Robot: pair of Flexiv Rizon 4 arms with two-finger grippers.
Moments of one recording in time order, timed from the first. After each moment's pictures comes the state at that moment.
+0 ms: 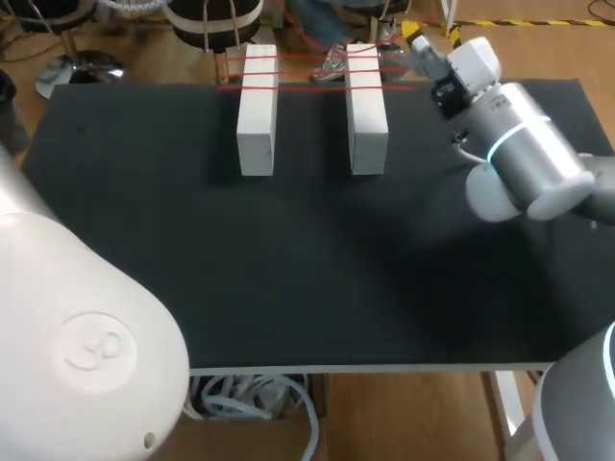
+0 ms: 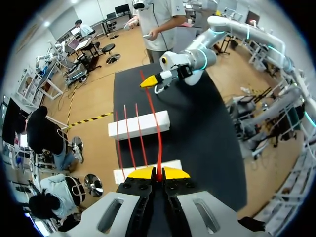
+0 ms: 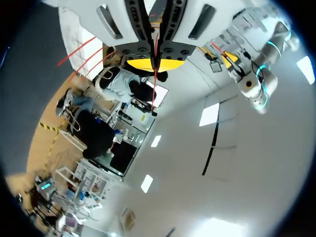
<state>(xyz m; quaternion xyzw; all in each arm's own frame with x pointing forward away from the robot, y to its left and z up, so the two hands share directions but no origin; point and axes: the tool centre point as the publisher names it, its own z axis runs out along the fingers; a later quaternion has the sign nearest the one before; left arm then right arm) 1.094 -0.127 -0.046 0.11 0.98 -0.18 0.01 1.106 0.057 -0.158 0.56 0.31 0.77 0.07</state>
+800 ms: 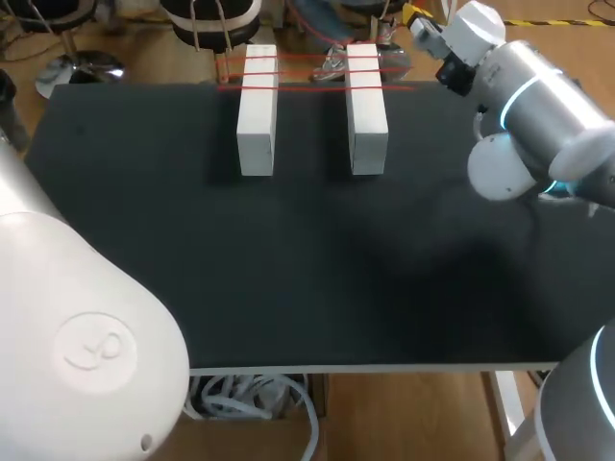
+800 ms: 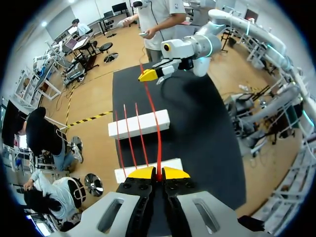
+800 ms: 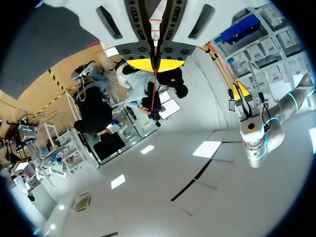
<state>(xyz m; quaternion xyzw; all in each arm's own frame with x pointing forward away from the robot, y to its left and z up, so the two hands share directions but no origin) 1.099 -0.129 -0.041 0.12 0.98 -0.17 0.00 1.104 0.057 -0.130 0.51 0.45 0.70 0.22</state>
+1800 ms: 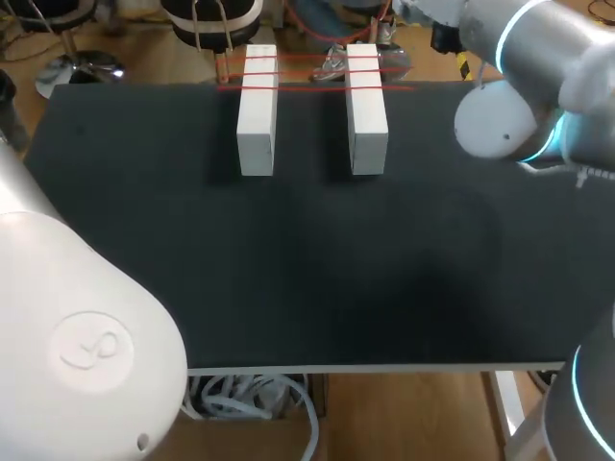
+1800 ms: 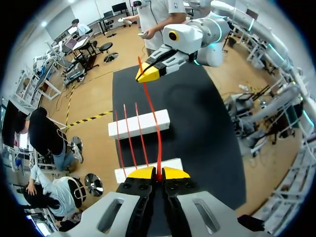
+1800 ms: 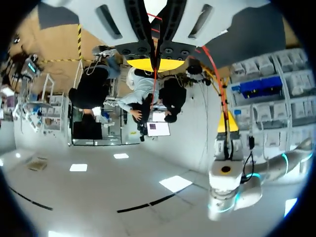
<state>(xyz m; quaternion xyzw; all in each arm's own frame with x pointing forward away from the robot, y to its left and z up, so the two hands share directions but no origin) 1.099 -0.129 -0.041 0.12 0.98 -0.17 0.00 1.105 0.101 -0.086 0.37 0.64 0.59 0.33</state>
